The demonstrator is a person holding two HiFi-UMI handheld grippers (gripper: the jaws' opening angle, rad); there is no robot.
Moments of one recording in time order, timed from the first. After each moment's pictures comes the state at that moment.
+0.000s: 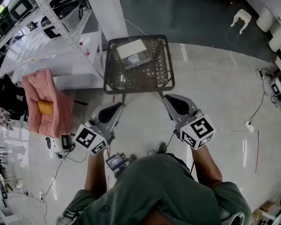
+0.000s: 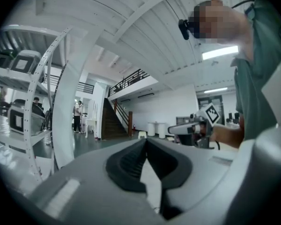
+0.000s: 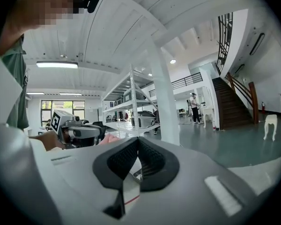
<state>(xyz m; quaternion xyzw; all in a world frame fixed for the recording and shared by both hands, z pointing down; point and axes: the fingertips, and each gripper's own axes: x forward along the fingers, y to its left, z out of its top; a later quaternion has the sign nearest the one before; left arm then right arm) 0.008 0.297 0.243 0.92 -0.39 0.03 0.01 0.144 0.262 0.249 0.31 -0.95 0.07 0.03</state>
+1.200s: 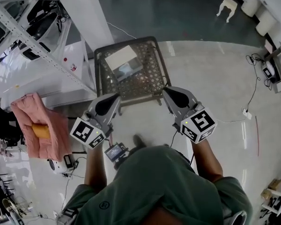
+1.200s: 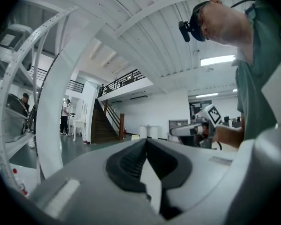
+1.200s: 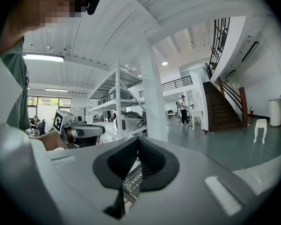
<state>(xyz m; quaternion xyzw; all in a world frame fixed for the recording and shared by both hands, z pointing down) -0.040 0.117 0.233 0.95 -0.32 0.02 0.01 0.099 0.110 0.239 0.38 -0.92 0.07 0.03</state>
